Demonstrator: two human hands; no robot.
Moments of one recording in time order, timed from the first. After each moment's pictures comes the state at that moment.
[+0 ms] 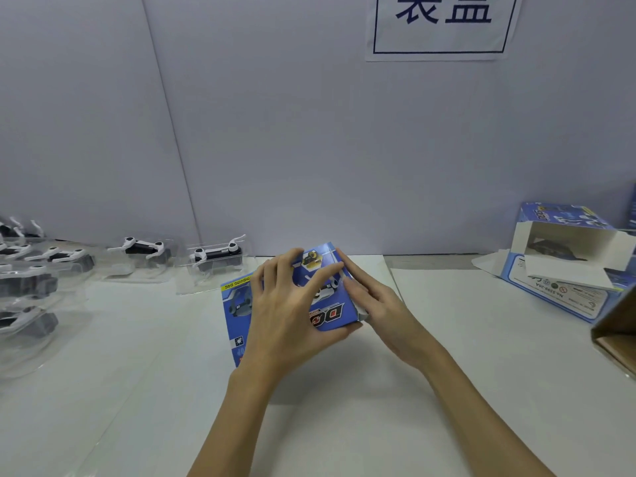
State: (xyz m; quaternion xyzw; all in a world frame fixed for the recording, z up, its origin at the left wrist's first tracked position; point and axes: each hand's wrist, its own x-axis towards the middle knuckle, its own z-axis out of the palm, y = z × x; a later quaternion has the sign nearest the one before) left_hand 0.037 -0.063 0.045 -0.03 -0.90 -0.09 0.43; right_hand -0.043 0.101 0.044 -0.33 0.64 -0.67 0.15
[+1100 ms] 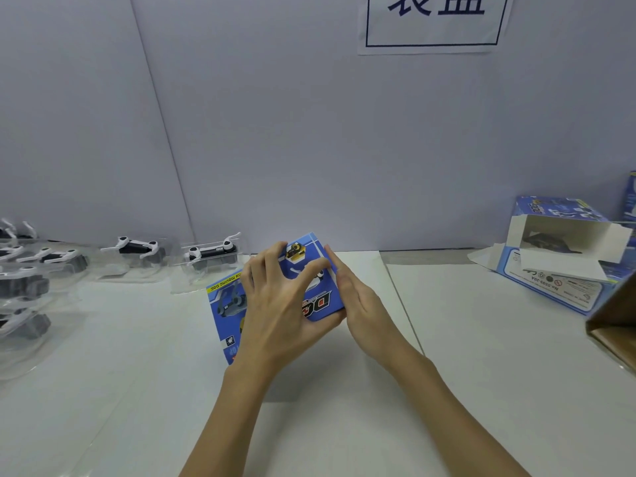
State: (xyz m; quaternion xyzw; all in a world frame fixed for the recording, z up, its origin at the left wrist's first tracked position) left_hand 0.033 -0.063 0.045 0.00 -0.90 -0.10 0.42; right_hand -0.033 0.077 0.032 -0.33 0.68 -0.66 0.07
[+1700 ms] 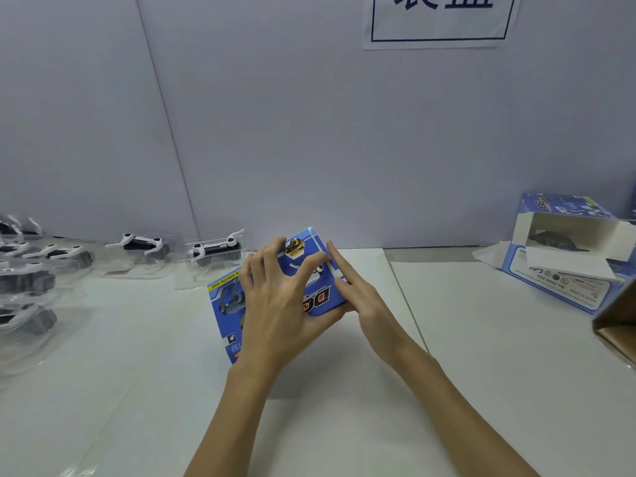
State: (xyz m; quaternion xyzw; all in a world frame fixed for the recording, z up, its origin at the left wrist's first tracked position) left_hand 0.033 -0.065 0.043 0.02 -0.89 -0.10 0.45; right_hand -0.022 0.085 0.042 -0.35 0.66 -0.65 0.09
